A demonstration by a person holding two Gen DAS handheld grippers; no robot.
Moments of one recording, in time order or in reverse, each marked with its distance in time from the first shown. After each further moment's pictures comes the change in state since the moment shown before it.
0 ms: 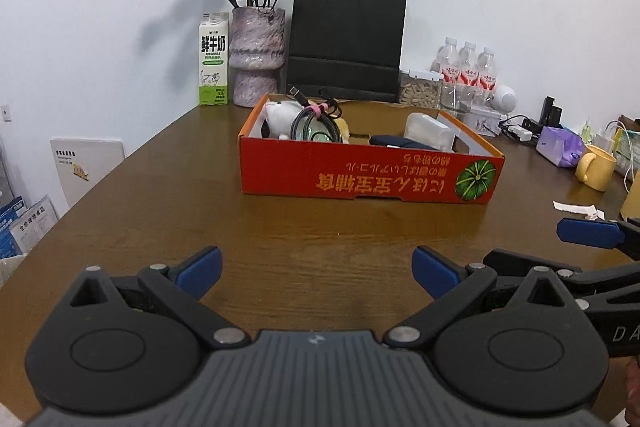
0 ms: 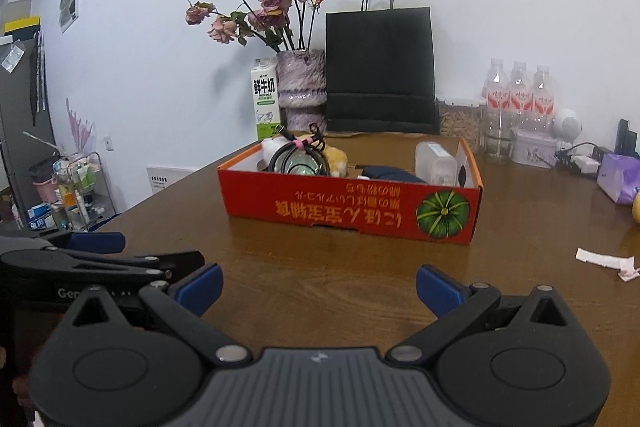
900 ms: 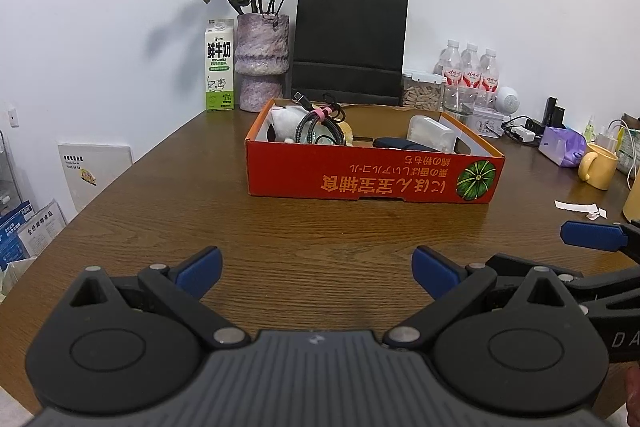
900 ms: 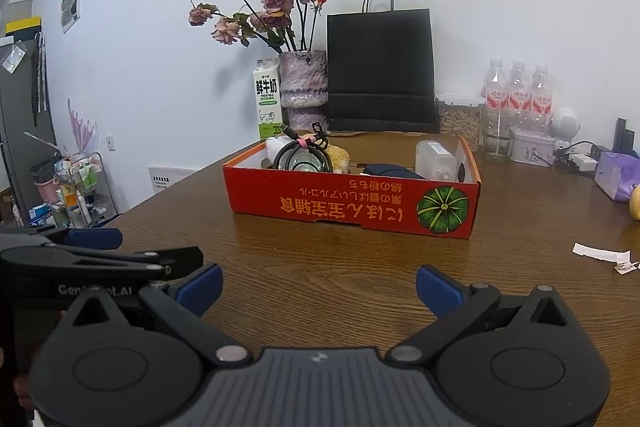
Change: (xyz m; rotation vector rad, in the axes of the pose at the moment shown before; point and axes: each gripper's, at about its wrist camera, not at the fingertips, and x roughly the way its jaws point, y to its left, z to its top) left arm -0.010 -0.004 -0.001 0.008 -0.013 0.021; right arm -0.009 0.004 -0.003 0.000 -0.004 0.000
